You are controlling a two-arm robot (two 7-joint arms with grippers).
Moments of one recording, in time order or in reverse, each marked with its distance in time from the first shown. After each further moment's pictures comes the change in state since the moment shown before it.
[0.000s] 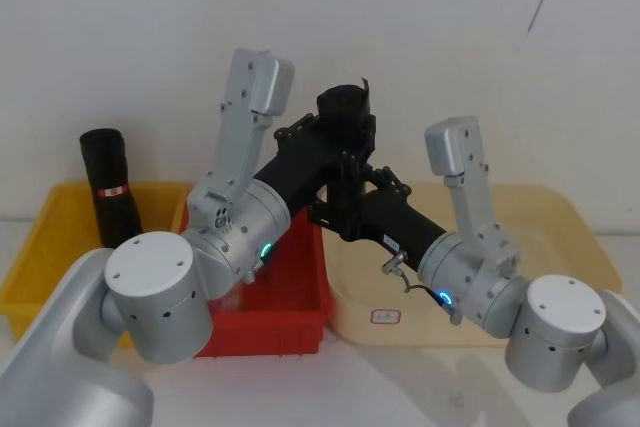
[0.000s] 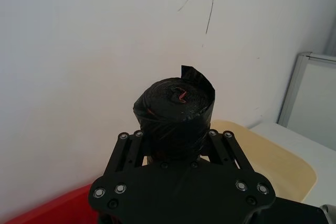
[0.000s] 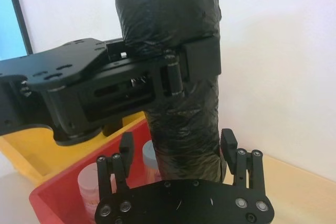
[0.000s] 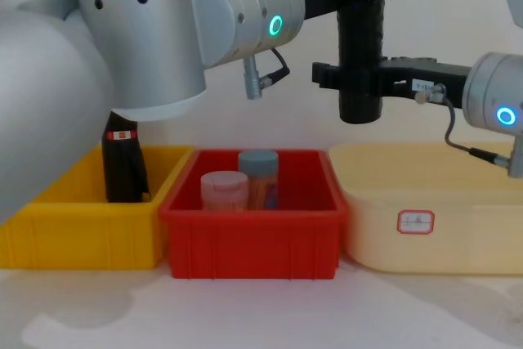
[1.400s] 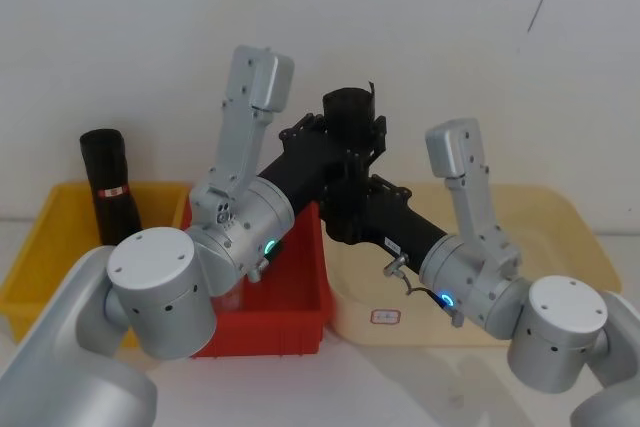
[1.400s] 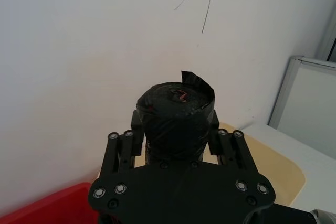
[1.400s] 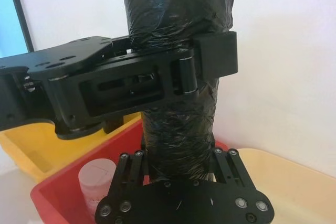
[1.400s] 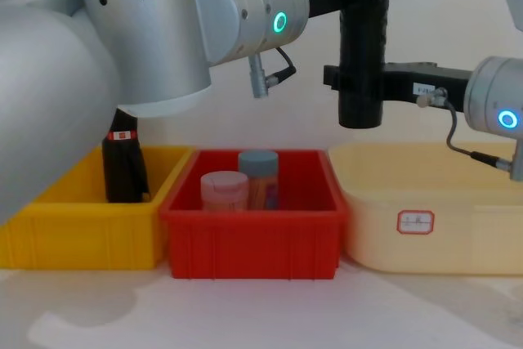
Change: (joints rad) left arm -0.010 -0.011 -0.005 0.014 -0.035 0.019 -0.012; right arm 0.001 0.007 -0.004 0.005 0.011 0.006 0.005
